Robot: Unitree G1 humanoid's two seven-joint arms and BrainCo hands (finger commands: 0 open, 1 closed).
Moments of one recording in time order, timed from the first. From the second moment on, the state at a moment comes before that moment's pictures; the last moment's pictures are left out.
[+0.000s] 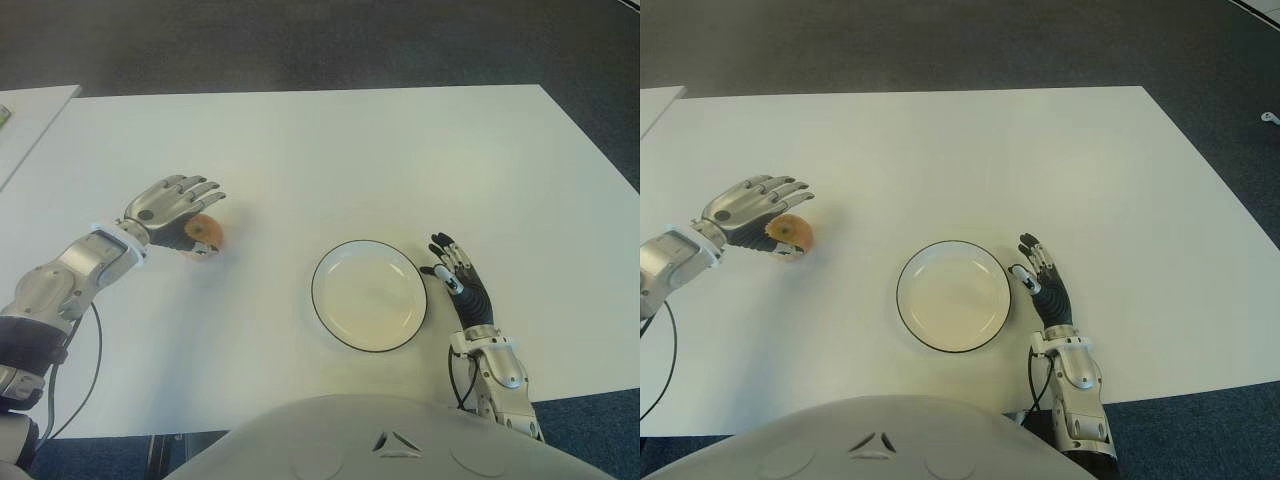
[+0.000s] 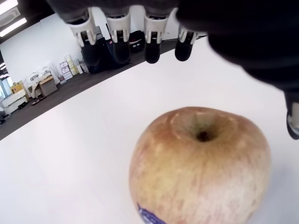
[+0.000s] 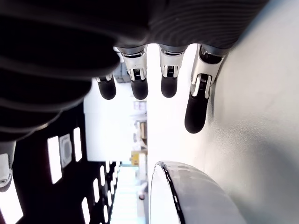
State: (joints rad) left arm -0.09 0.99 -0.22 0.19 0.97 -0.36 0.05; right arm 0.42 -0.13 -0.05 -0.04 0.12 -0.19 0.18
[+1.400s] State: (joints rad) left arm -0.03 0.89 -0.26 0.20 0.90 -0.27 -0.02; right arm 0.42 -0.14 -0.06 -0.04 0.10 -0.20 0.17
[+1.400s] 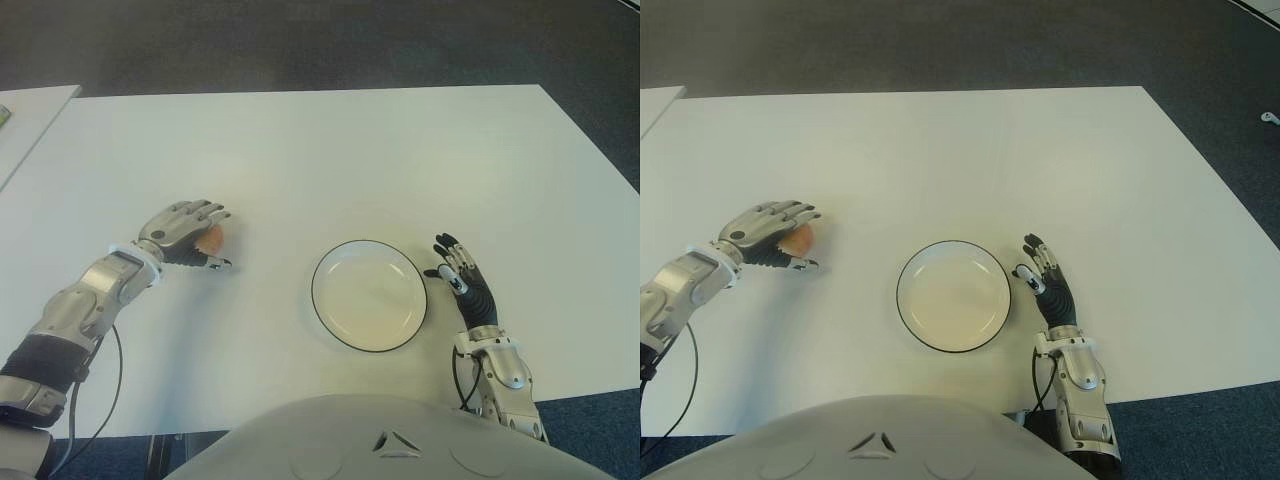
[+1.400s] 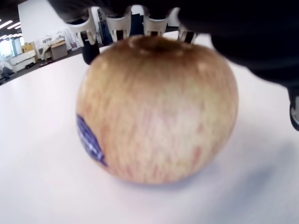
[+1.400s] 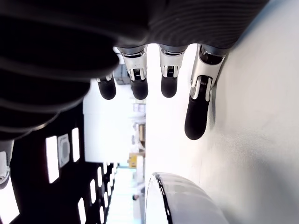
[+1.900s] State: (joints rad) left arm -0.05 0.84 -0.28 0.24 0.92 -0.25 0.02; right arm 0.42 -0.16 -0.07 -0.03 0.10 -0.22 0.18
